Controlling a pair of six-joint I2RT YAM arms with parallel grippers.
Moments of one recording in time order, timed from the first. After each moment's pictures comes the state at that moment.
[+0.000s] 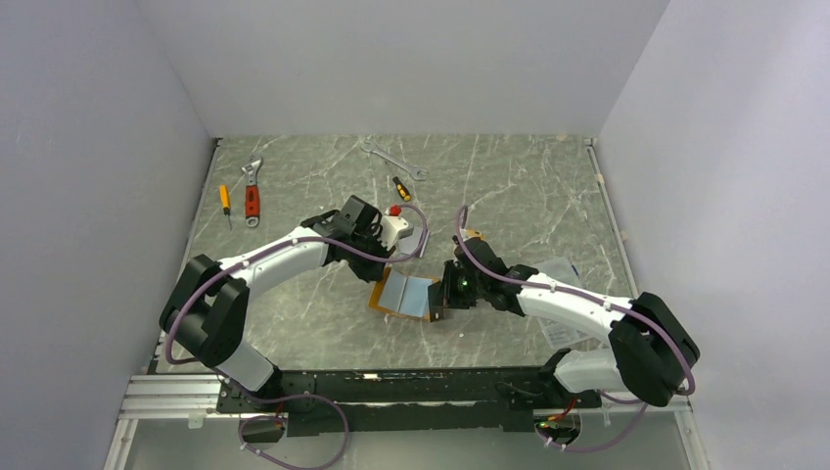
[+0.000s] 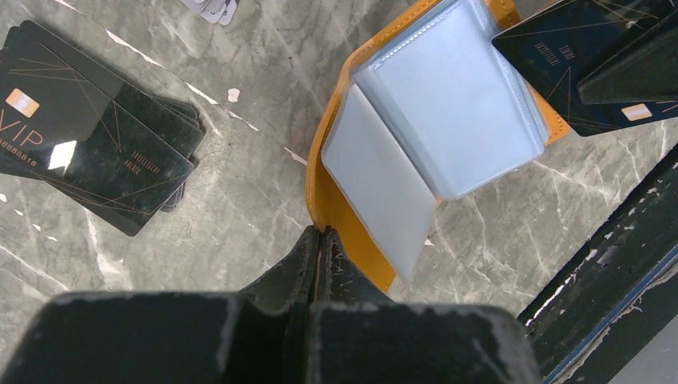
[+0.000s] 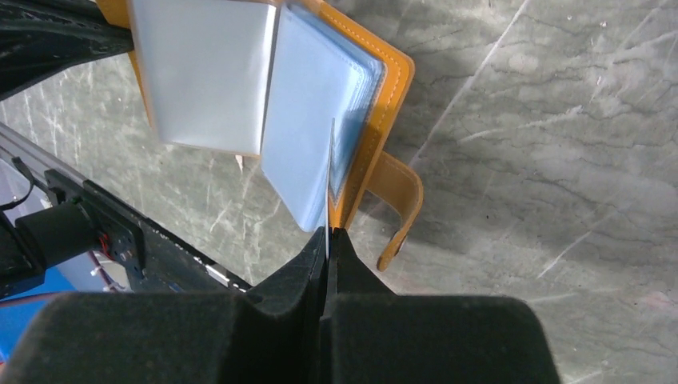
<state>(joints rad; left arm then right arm) -0.62 1.55 1.02 -0.51 0.30 0.18 0.75 1.29 0.63 -0.20 -0.16 0.79</state>
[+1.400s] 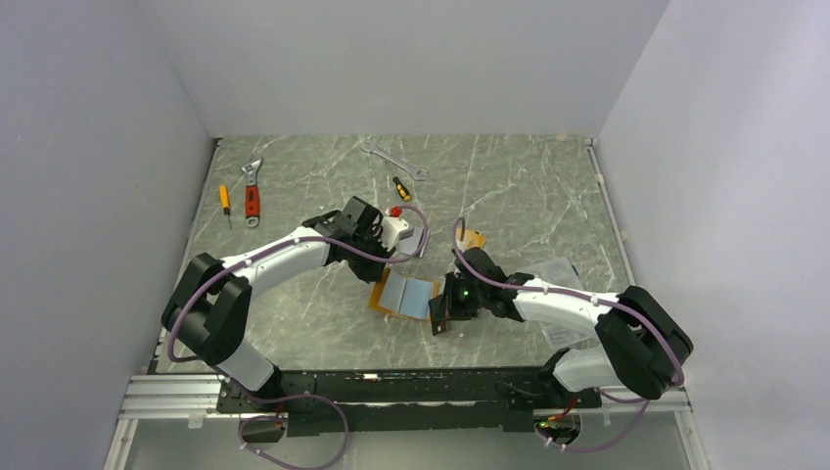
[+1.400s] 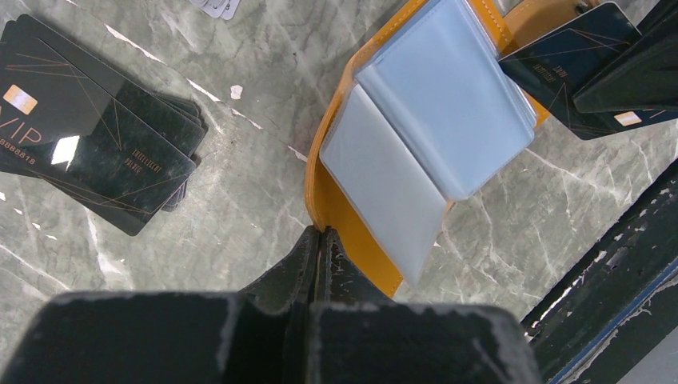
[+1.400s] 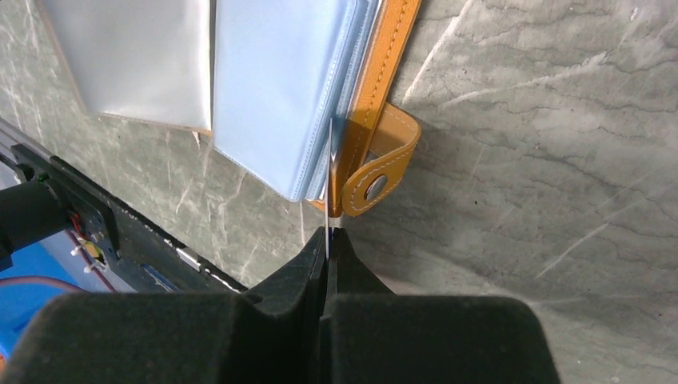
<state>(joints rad) -0.62 1.57 1.02 -0.51 0.29 0.18 0.75 1.33 0.54 -0.13 -0.22 0.79</state>
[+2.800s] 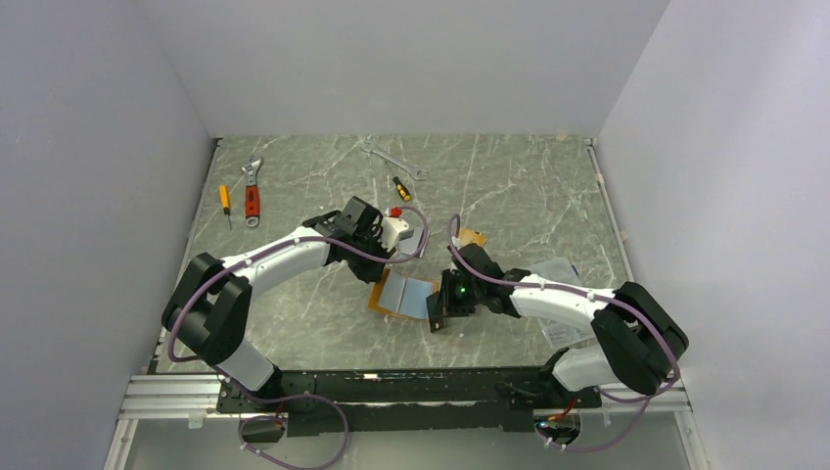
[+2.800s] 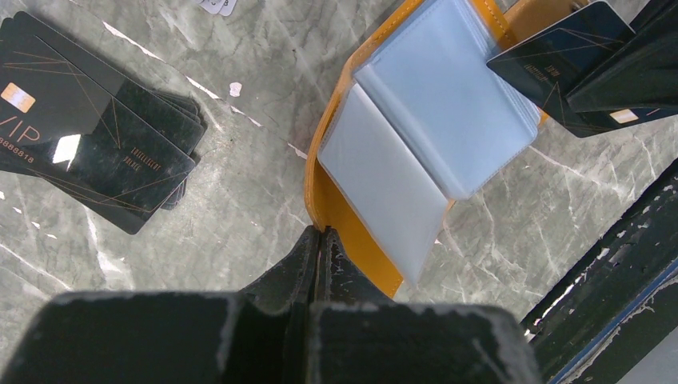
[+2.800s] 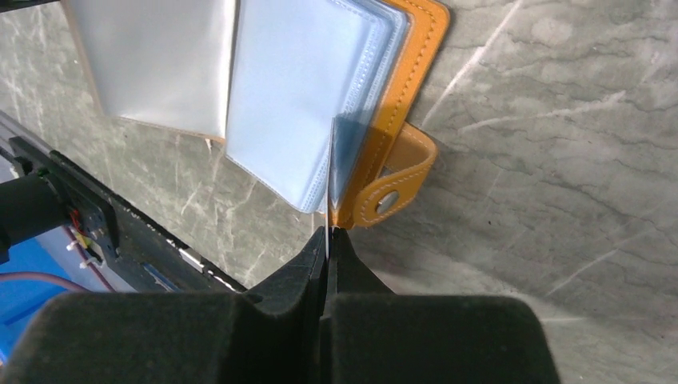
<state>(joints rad) -0.62 1.57 1.02 -0.52 0.29 0.19 0.75 1.36 0.58 -0.14 -0.23 0.75</state>
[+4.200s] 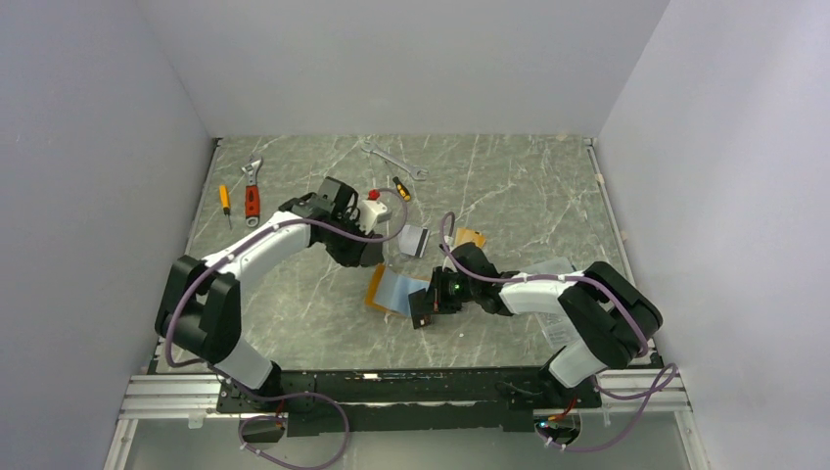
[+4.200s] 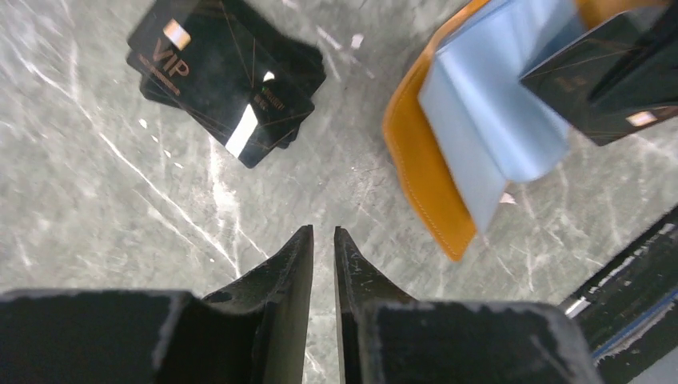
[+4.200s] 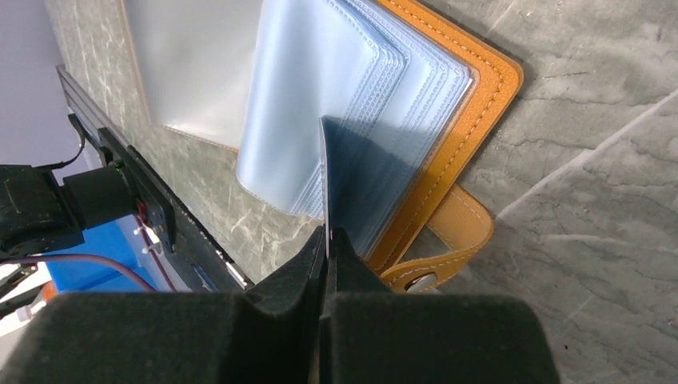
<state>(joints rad) -0.46 1.57 1.10 -0.66 0.27 0.32 0.72 1.53 0.53 0.20 -0.40 0.80</state>
